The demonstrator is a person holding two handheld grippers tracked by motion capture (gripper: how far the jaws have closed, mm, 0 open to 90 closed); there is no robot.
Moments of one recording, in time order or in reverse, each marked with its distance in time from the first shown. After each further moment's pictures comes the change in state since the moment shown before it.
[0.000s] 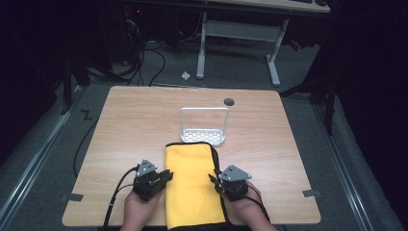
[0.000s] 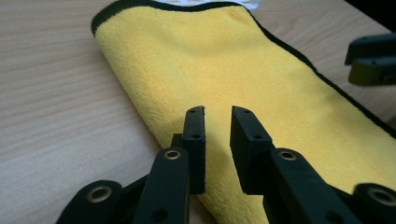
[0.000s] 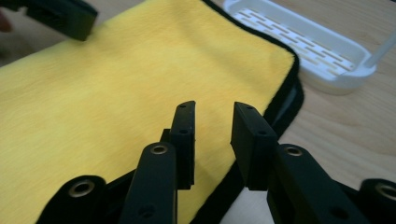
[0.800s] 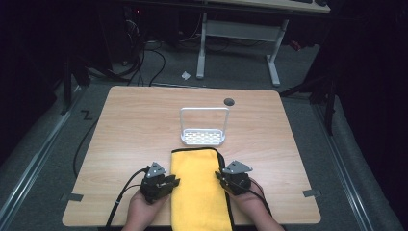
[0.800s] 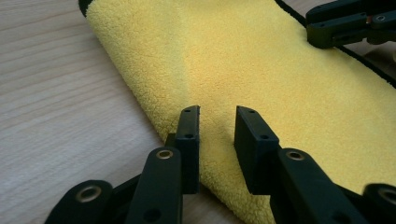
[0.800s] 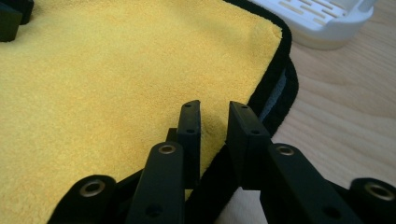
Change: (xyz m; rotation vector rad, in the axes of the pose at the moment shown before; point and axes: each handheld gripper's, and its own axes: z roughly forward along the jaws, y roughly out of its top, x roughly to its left) left arm -0.017 -0.009 0.013 0.100 -0.086 0.062; right arm -0.022 -0.021 0.013 0.099 -0.003 0.046
